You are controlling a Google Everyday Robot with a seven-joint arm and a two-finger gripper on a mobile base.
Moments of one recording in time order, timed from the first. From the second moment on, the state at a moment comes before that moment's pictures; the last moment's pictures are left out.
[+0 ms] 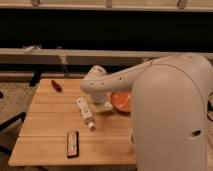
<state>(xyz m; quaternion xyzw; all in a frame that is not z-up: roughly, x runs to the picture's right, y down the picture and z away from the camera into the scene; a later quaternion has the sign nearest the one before) -0.020 0.095 0.810 -0.27 0.06 0.05 0.96</state>
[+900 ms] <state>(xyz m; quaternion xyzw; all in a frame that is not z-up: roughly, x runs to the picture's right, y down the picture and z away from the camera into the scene) 0.076 0.074 0.833 -0.28 0.09 0.10 0.95</state>
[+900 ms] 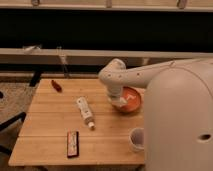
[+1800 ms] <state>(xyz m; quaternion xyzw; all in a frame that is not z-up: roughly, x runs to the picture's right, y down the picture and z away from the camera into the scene) 0.103 0.060 0.854 -0.28 0.12 0.12 0.95</state>
